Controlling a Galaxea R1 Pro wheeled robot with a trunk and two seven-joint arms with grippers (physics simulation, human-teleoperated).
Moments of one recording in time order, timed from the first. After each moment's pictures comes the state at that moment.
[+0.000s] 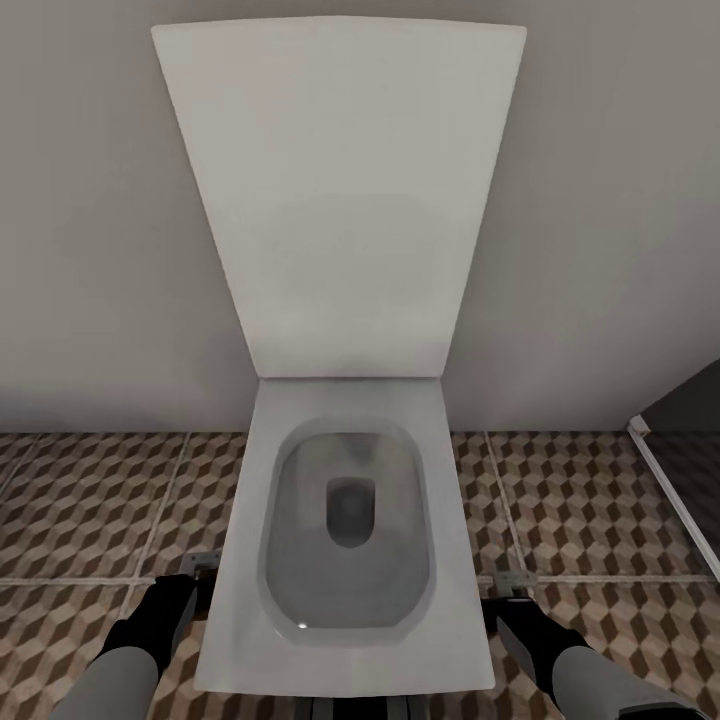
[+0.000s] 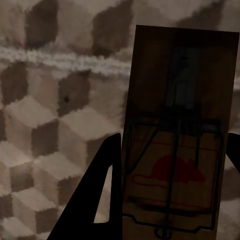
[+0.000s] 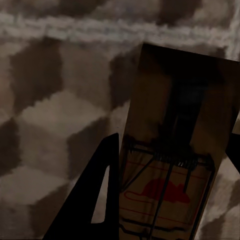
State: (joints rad) left arm -0.62 0.00 0.49 -0.53 -0.45 0.44 0.03; right arm -0.68 -0.04 0.11 -0.19 -0.05 0.21 -0.16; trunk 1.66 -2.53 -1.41
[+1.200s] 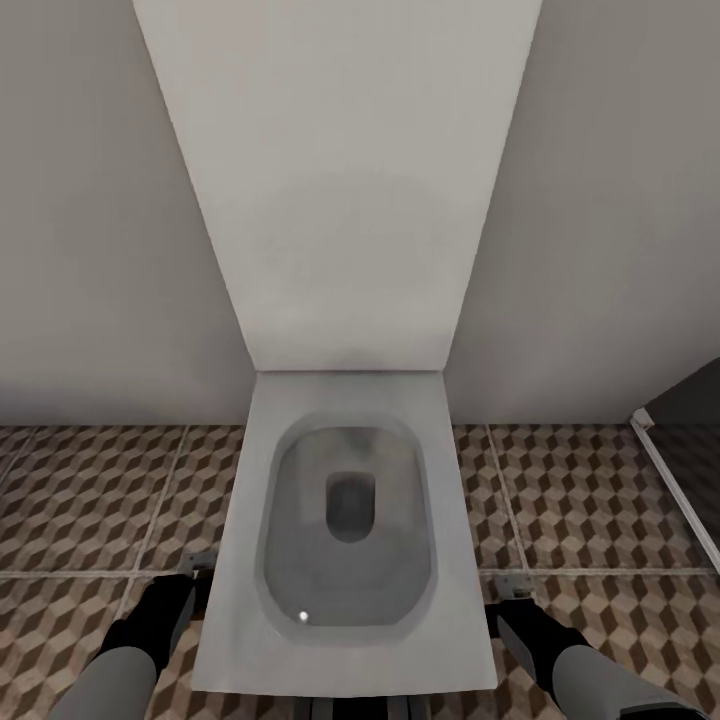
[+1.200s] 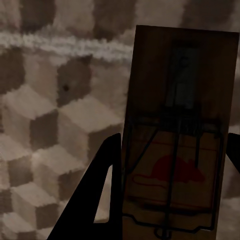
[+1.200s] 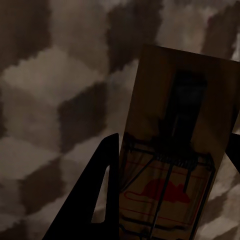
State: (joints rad) left arm -0.62 0.00 0.49 -0.53 -0.45 0.44 0.03; right arm -0.68 -0.04 0.10 -0.19 -0.05 0.28 -0.17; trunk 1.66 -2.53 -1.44
